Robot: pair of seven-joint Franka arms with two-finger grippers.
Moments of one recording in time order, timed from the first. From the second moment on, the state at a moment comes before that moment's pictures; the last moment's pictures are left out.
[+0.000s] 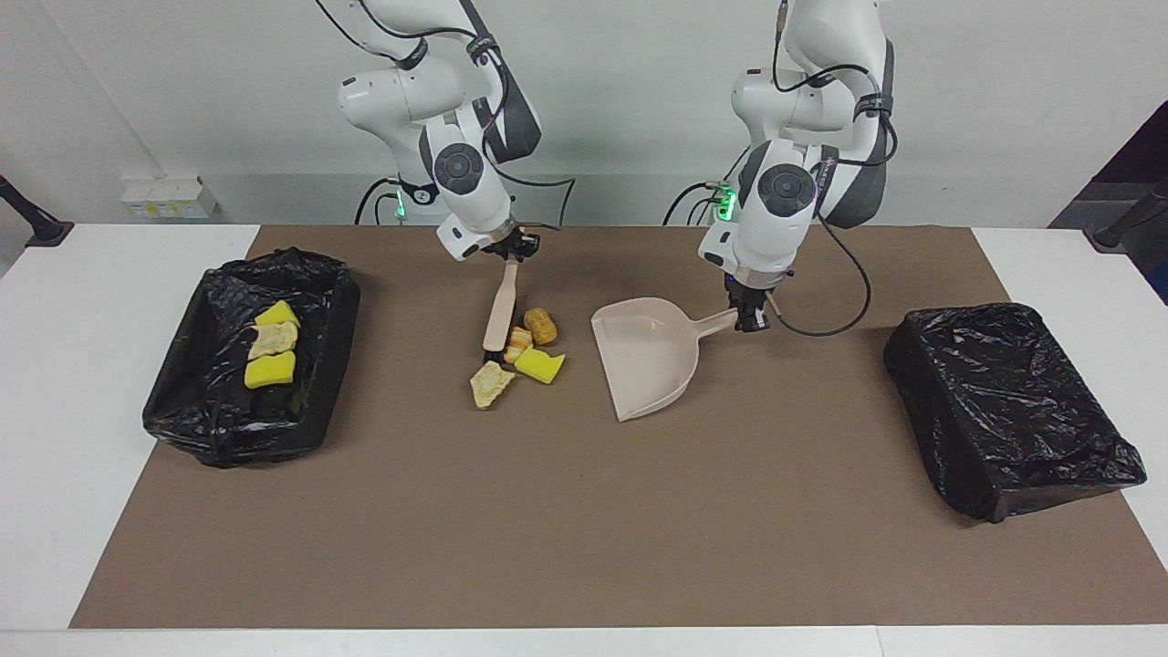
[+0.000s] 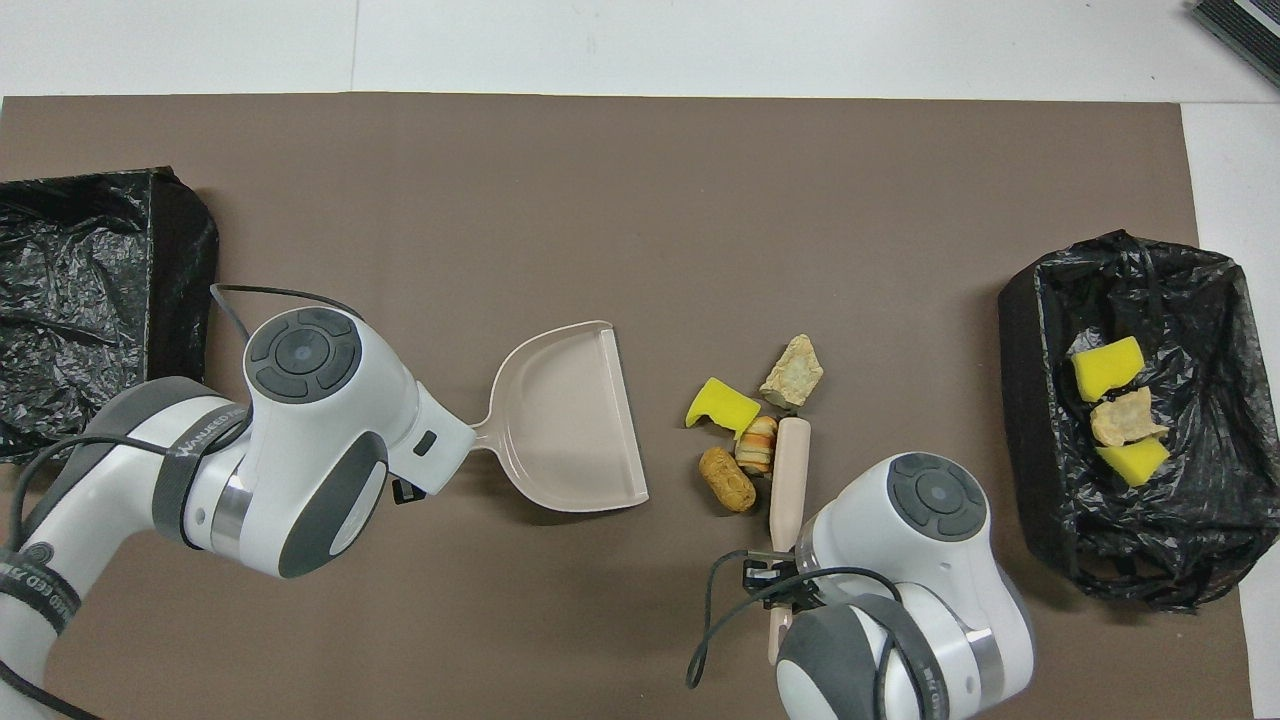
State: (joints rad) left arm -0.31 0.04 -0.12 -2.13 0.03 2.02 0.97; right arm 0.38 -0.14 0.11 -2.46 0.35 2.02 0.47
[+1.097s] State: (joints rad) left arm -0.31 0.04 -0.11 -2.14 0.03 2.05 0.97; right arm 0.61 -0.06 0.10 -2.24 0.55 2.08 0.51
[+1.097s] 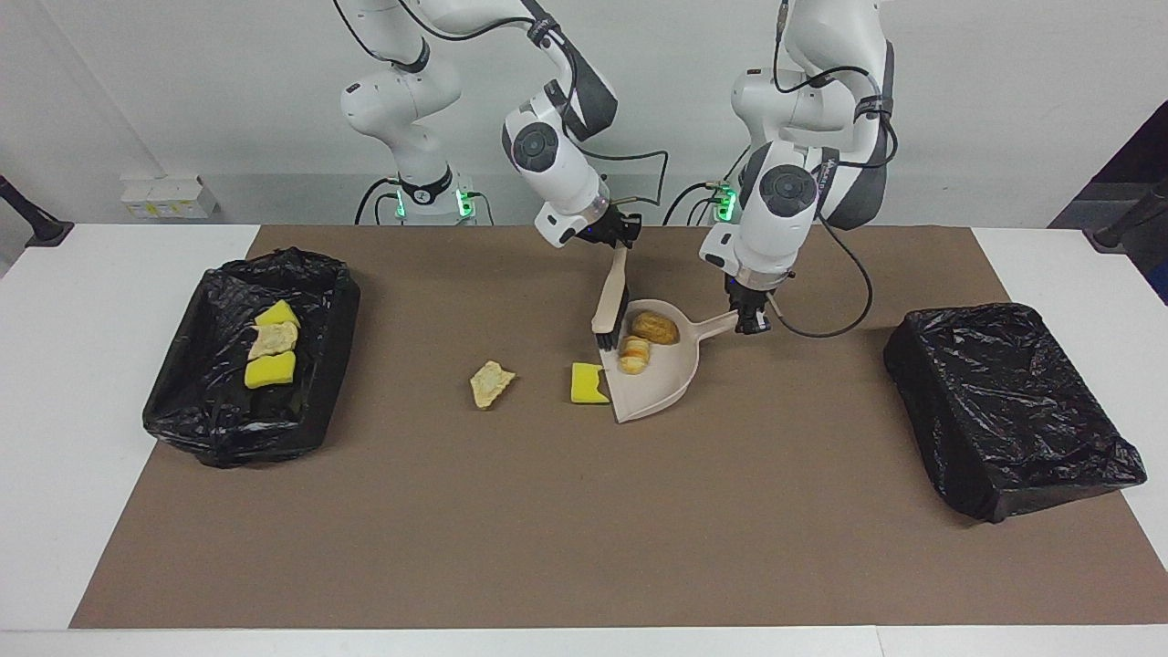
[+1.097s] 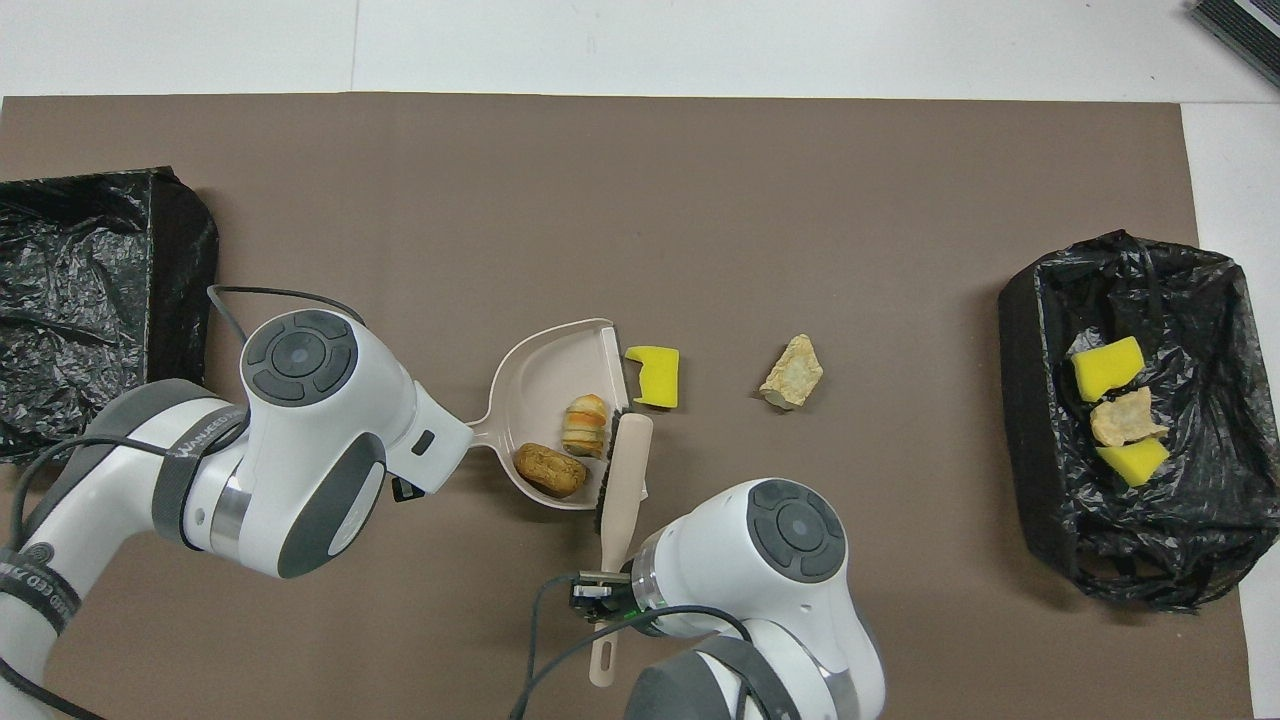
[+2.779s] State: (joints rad) left arm -0.31 0.04 -0.11 -2.15 0.03 2.06 0.98; right arm 0.36 0.12 0.11 -2.20 0.03 2.01 0.35
